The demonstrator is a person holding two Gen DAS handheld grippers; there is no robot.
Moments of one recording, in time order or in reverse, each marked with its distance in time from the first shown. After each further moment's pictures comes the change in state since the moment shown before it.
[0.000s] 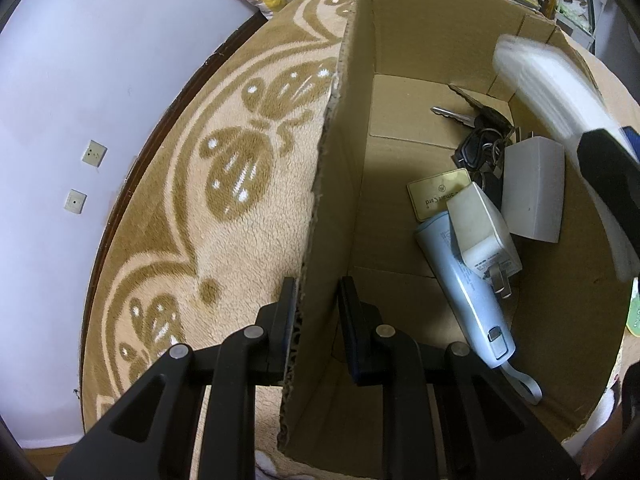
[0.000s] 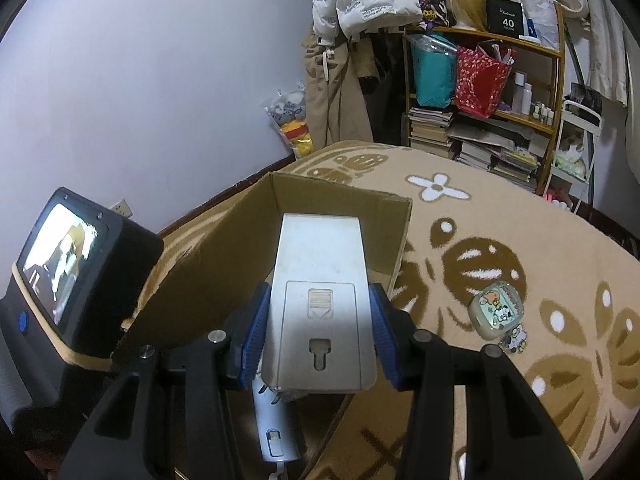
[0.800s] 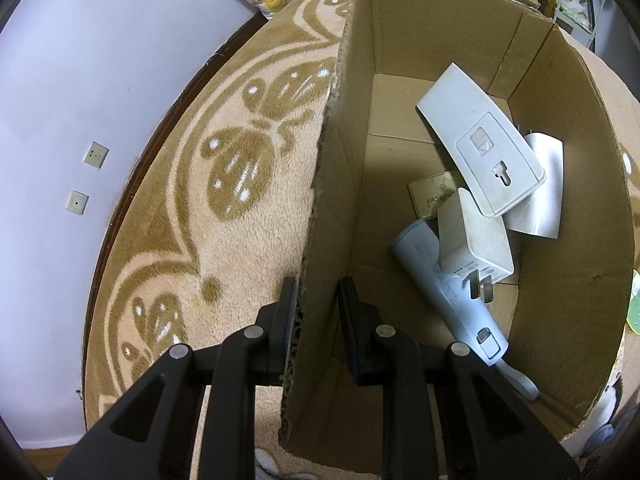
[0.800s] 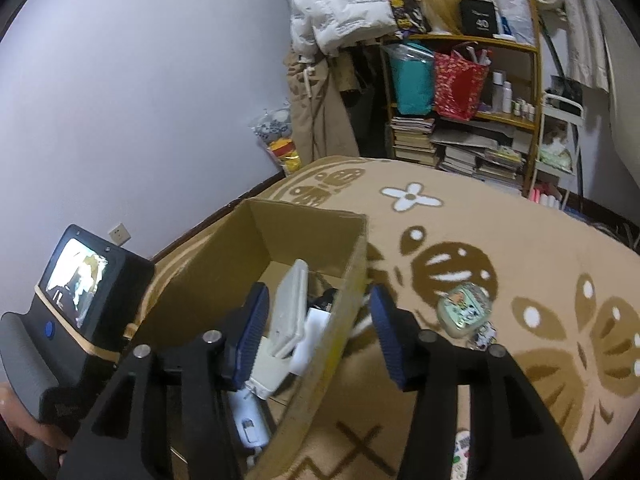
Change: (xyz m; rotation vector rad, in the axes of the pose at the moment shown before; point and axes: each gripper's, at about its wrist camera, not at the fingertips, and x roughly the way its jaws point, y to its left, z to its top) left arm -0.003 -0.003 -0.003 0.003 -0.001 0.007; right arm -0.029 -0.034 0.003 0.071 -0.046 -0.026
